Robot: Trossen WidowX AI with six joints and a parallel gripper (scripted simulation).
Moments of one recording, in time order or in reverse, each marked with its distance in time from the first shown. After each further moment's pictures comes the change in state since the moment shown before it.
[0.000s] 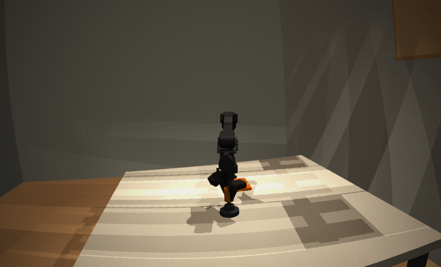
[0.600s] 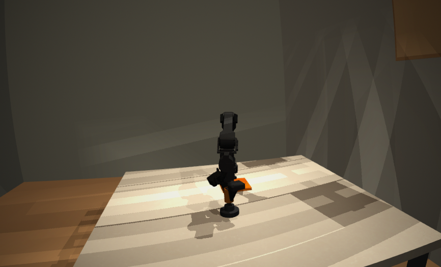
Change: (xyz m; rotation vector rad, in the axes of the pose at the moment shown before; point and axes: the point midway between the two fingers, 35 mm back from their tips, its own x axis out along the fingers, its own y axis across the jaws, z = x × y) arm 0.001 0.004 0.003 0.108 -0.005 0.008
